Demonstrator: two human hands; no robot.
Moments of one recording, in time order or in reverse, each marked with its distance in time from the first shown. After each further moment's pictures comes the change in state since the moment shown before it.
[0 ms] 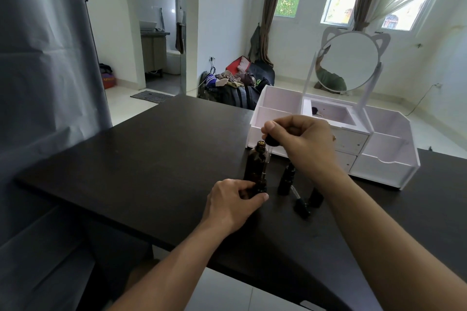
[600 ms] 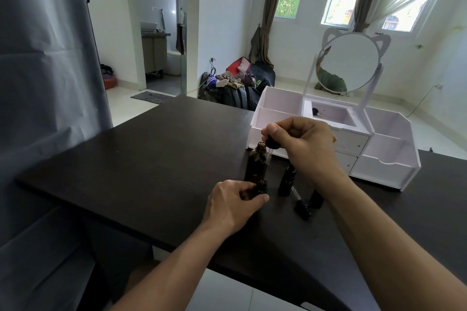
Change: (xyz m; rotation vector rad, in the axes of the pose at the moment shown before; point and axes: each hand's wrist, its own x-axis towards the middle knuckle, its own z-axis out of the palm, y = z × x) left_hand -0.001 0.001 -0.001 0.005 -0.001 -0.007; right_hand 0.000 0.002 0.000 0.026 -0.022 -0.002
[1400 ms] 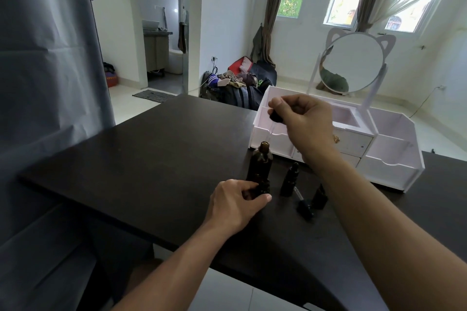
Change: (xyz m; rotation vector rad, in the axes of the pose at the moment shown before) left_hand -0.001 0.002 0.000 -0.035 0.011 -0.007; right_hand 0.035 -0.004 0.010 0.010 0.157 -0.017
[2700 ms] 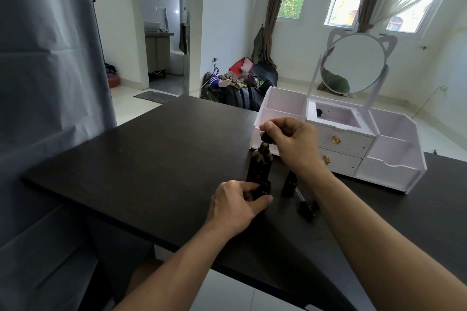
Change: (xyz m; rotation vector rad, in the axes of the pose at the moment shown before) left_hand -0.002 0.001 -0.001 -0.015 -0.005 -0.021; right_hand -0.016 0.030 0.009 -0.084 -0.128 0.077
